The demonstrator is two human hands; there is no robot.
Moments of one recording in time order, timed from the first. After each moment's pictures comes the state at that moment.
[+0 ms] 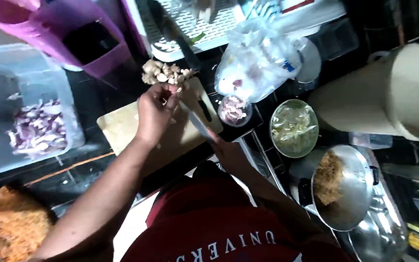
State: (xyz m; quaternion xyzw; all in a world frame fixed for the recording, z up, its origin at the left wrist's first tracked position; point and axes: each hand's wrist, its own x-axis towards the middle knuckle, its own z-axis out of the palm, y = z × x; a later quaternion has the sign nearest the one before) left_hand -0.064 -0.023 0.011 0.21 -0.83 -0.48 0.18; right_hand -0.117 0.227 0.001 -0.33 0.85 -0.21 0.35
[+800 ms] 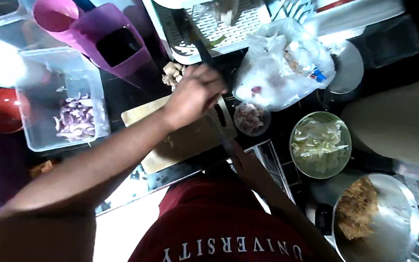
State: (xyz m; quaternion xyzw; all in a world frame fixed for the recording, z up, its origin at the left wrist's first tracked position) left_hand -0.121 -0.027 0.045 -0.09 -0.96 -0.22 0.15; right_hand -0.134 0.248 0.009 -0.35 0.83 -0.15 0.40
